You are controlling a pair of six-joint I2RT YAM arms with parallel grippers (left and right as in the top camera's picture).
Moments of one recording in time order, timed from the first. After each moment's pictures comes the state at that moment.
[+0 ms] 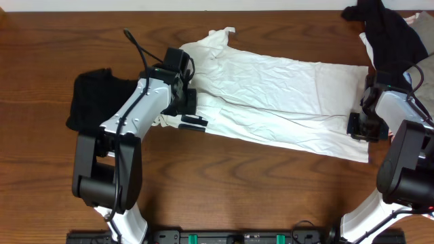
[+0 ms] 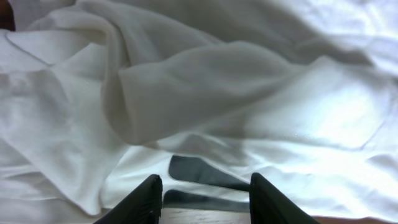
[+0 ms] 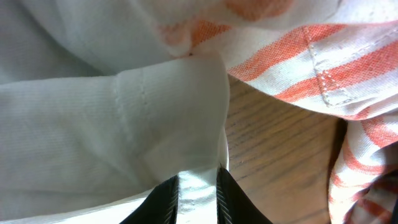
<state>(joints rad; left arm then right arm) -0.26 1.89 1.33 -0.79 0.08 -0.24 -0.27 1.92 1.15 -0.82 0.29 0.07</state>
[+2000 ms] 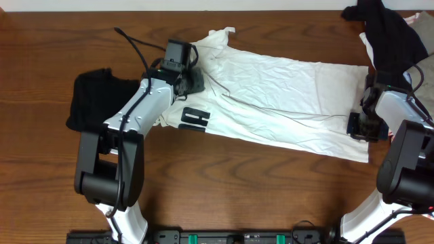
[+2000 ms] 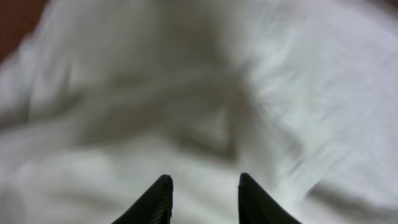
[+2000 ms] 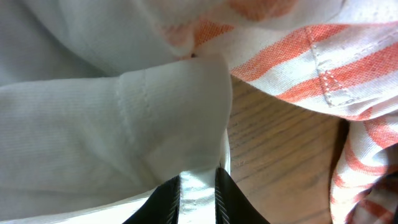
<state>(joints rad) -0.27 1.92 1.32 -0.49 0.10 -0.40 -0.27 1.92 1.15 -0.82 0.28 0.07</state>
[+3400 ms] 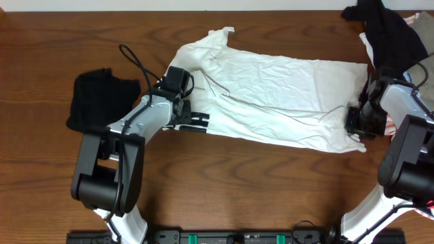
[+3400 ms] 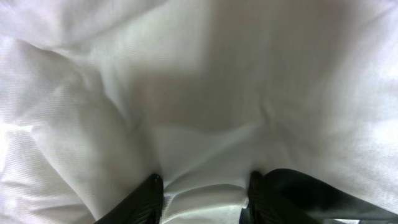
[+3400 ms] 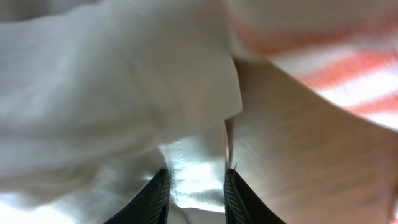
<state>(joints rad) -0.27 1.88 1.09 -0.55 -0.13 -0.33 -0.30 1.96 1.24 -0.93 0.12 0.08</state>
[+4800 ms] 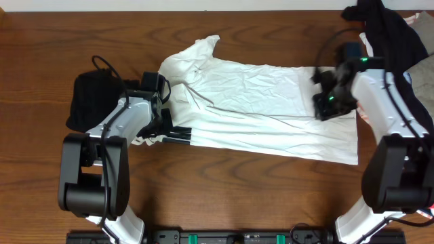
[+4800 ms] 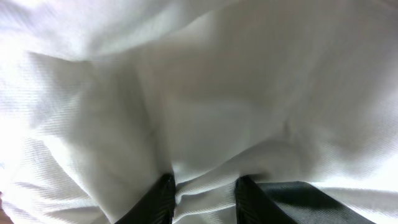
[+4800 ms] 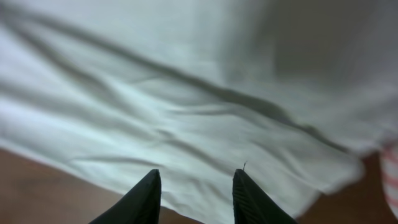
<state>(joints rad) -0.12 1.84 1.05 -0.71 -0.09 -0.34 0.01 1.85 1.39 -1.10 -0.05 -0.31</state>
